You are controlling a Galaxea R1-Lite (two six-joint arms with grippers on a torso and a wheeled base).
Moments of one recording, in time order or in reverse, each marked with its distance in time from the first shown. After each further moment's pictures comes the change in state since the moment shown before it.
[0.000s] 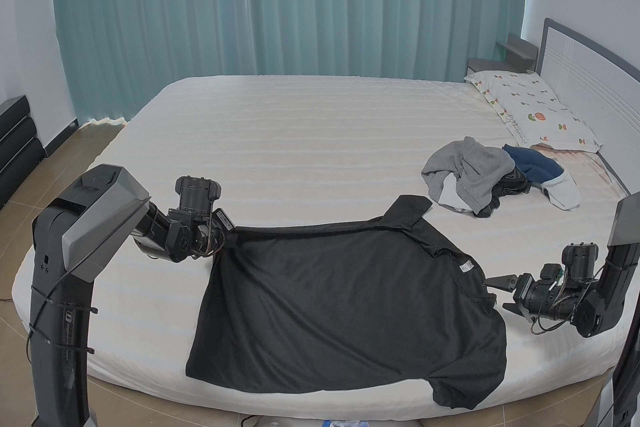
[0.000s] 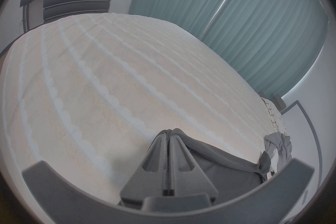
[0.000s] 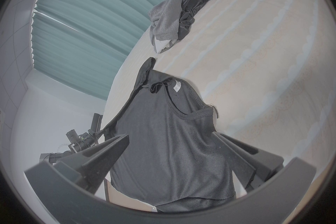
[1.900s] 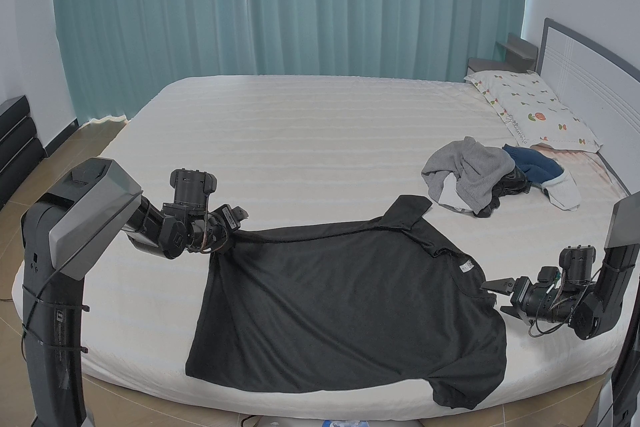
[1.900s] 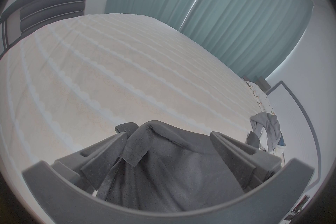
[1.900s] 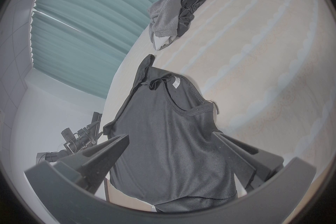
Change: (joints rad) left arm -0.014 -0.055 0.052 -0.024 -0.140 0.156; right arm 0.011 0.014 0.008 -0.016 -0.003 0.001
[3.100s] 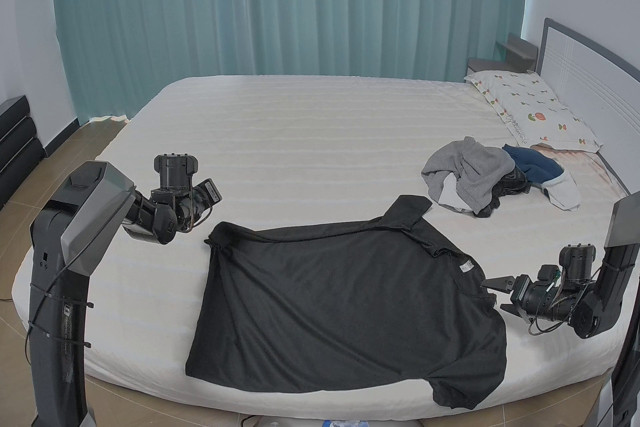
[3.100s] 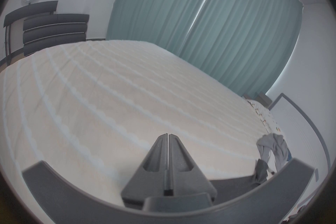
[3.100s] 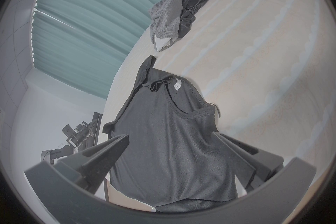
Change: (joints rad) left arm 0.097 0.111 -0.238 -0.103 0.064 0.075; right arm 0.000 0.001 -0.011 0.000 0.000 0.000
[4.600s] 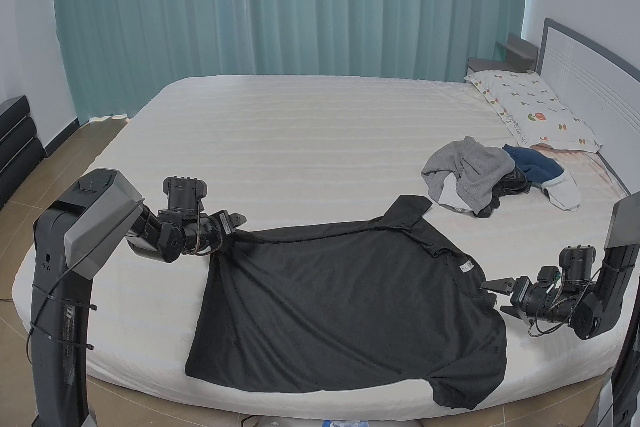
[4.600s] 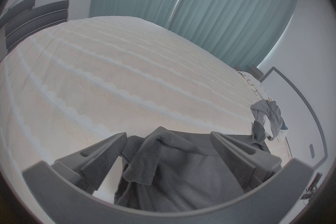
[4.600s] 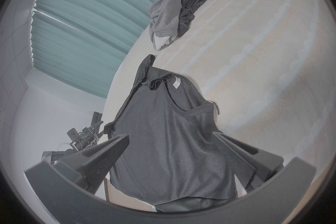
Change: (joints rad) left arm -0.033 -0.018 0.176 0.031 -0.180 0.089; right arm 0.002 0.000 0.009 0.000 0.000 0.000
